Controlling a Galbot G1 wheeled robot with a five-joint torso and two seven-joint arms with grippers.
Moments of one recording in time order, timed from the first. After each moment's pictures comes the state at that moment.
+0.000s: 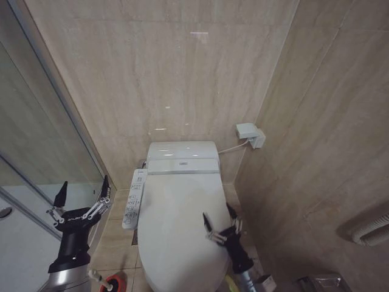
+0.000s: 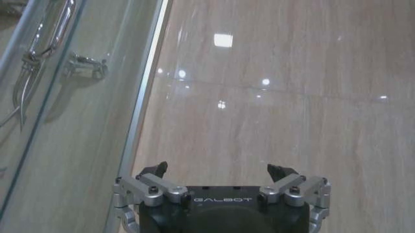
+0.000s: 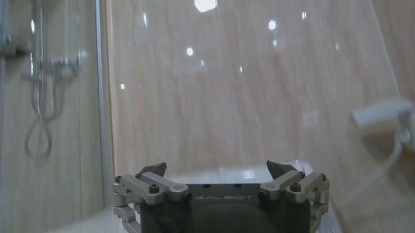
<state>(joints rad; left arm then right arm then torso) 1.75 -1.45 -0.64 -2.44 -0.26 -0.31 -0.12 -1.53 1.29 0.26 1.77 0.28 0.67 -0.15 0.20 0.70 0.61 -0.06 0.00</state>
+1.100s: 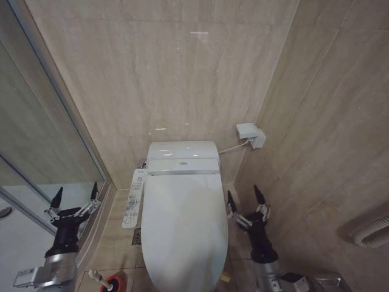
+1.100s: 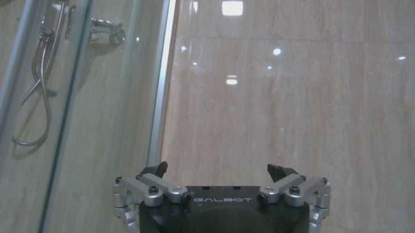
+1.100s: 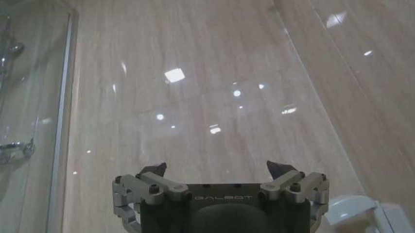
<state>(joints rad) 1.59 -1.28 -0.80 -2.10 -0.46 -0.35 -0.03 -1.58 1.36 0.42 2.07 0.39 0.66 -0.15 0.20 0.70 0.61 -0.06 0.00</state>
